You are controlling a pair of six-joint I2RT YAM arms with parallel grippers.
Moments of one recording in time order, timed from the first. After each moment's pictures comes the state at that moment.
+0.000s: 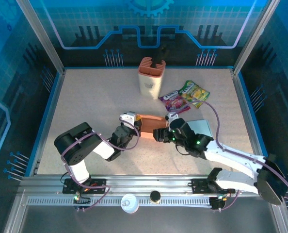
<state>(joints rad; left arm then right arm) -0.74 1.76 0.39 1.20 -0.34 -0.29 0.84 1.07 0.60 -0.18 0.11 0.59</state>
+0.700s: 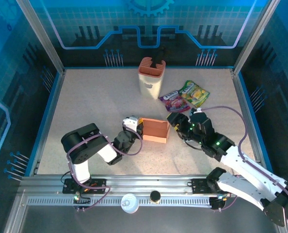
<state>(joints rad) -0.83 1.84 0.37 1.34 -0.47 -0.21 0.64 0.86 0.64 -0.25 -0.04 1.41</state>
